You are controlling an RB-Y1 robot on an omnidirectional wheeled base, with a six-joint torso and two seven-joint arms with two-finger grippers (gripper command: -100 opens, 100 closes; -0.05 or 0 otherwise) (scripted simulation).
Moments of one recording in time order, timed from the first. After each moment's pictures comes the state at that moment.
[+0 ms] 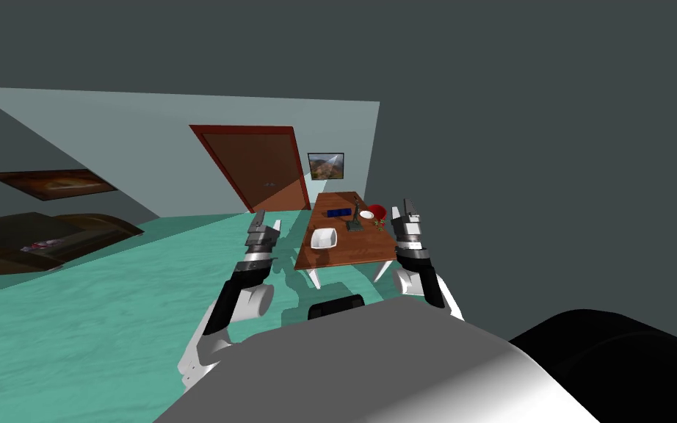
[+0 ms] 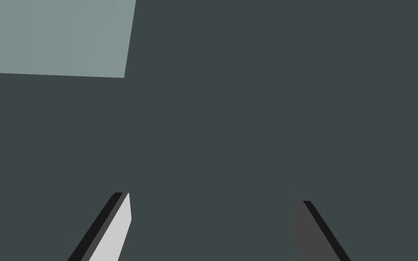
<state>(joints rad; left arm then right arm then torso) 0.31 0.20 -0.04 -2.26 0.12 -0.15 0.05 0.48 0.02 -0.07 -2.36 0.08 -0.40 0.03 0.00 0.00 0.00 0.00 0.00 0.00</state>
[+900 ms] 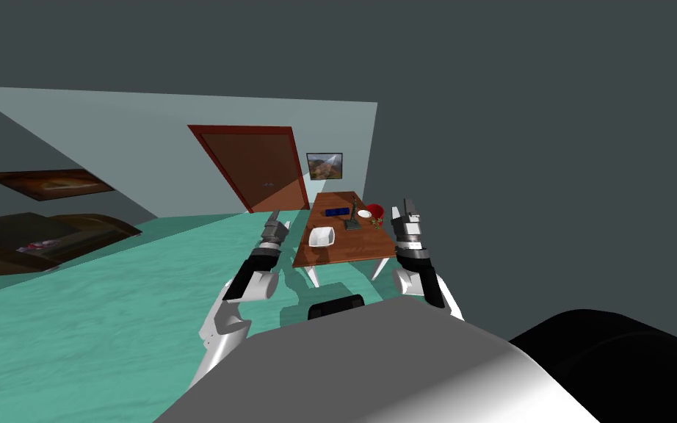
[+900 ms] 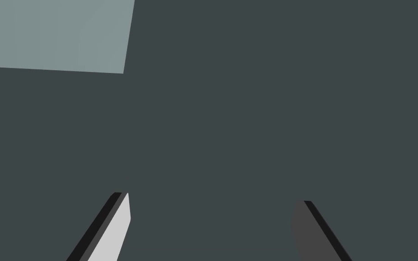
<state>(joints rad) 0.18 0.23 -0.05 -2.17 0.12 0.09 0.12 0.48 0.02 -0.07 -2.36 0.08 -0.40 0.03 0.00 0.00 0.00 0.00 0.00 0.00</state>
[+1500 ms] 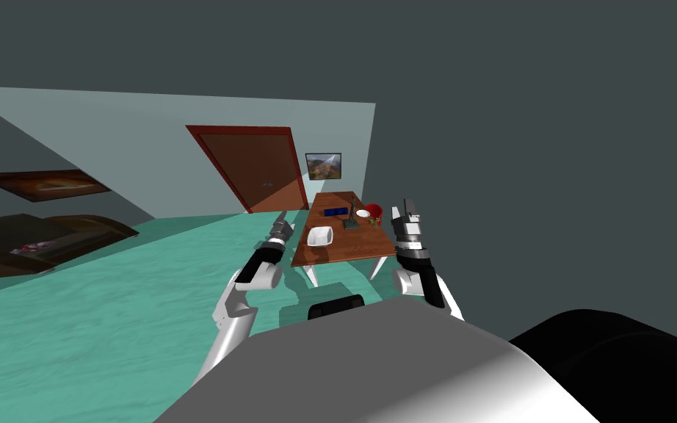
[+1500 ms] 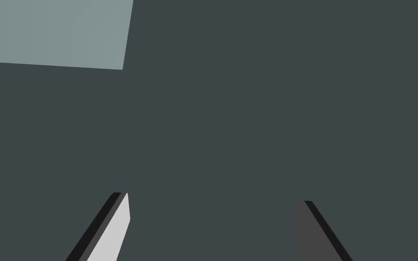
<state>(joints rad) 0.09 0.23 -0.06 -2.10 0.13 0.26 0.16 0.48 0.02 -0.07 -2.36 0.08 -0.40 0.03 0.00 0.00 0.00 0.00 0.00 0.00</state>
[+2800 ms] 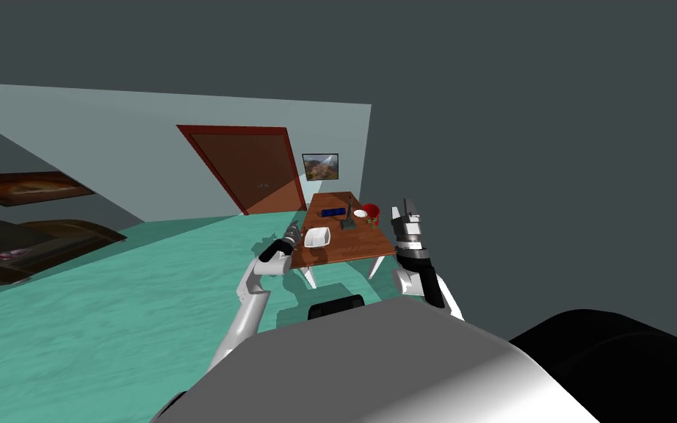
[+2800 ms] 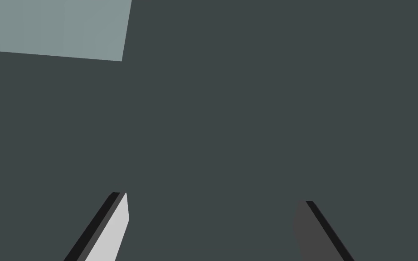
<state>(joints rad) -0.06 0.21 -0.09 -1.91 0.12 0.60 0.24 0.48 0.02 -0.07 -2.36 0.08 -0.40 0.03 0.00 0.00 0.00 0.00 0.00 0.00</state>
